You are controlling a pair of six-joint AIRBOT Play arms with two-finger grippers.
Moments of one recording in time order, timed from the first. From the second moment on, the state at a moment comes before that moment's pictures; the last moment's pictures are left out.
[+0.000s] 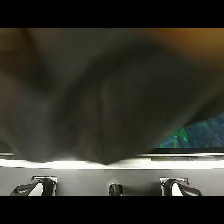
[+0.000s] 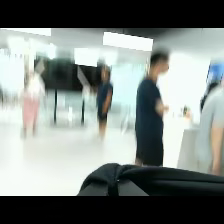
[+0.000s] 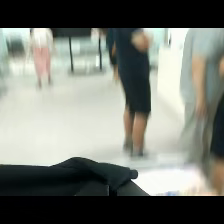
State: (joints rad) left arm 0.21 -0.85 2.03 1.07 -1.01 -1.47; right arm -0.33 -0.82 1.93 -1.39 1.13 1.53
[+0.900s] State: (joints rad) left arm 0.06 -1.66 1.46 1.01 -0.86 -1.39; right arm -0.17 -1.74 1.73 -1.42 1.03 1.72
